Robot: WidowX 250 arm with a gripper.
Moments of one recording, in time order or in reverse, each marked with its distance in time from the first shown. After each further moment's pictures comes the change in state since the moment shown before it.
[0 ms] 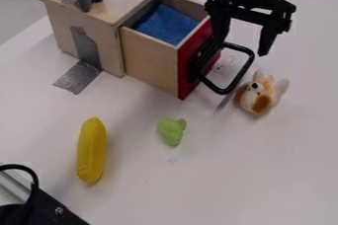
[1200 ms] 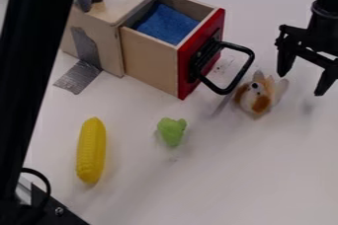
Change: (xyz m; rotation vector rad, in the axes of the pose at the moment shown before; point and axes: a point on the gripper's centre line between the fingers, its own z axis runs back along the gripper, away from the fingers) arm 0.030 -0.072 -0.070 0.030 0.125 -0.232
